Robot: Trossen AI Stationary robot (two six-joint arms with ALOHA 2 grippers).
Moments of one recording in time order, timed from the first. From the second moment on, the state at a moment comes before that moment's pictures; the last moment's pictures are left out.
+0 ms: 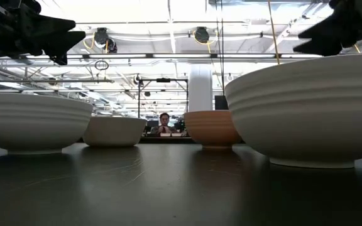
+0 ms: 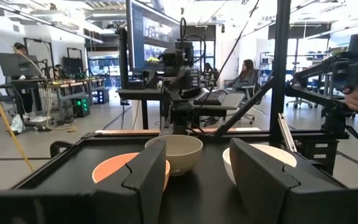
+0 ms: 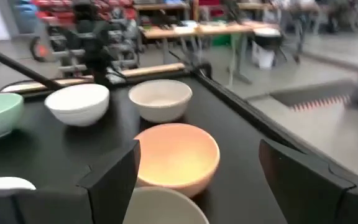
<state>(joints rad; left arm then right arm) -0.02 0.27 0.01 0.43 0.03 0.02 0.16 0.13 0.36 -0.43 0.52 0.15</state>
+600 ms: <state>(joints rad) -0.02 0.27 0.01 0.44 0.03 0.02 0.14 0.29 0.37 -0.47 0.55 0.32</state>
